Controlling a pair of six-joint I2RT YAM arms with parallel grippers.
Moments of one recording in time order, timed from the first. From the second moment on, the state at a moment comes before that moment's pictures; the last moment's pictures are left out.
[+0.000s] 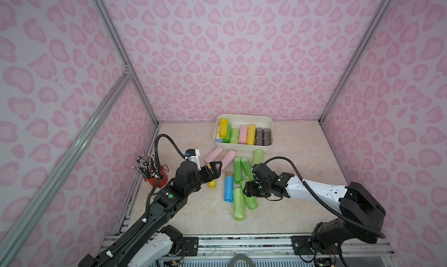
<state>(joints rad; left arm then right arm) -0.57 0.85 0.65 -0.25 0.04 -0.77 0.89 1.51 0.84 -0.40 -0.12 0.76</state>
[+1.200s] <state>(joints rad) -0.56 0.81 0.62 -0.25 0.02 -0.77 0.92 1.60 0.89 -0.46 -0.08 0.73</state>
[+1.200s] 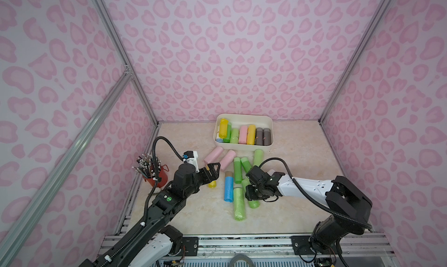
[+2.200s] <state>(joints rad) -0.56 0.85 0.60 -0.25 -0.03 -0.72 0.89 1.49 0.94 -0.45 -0.15 0.81</state>
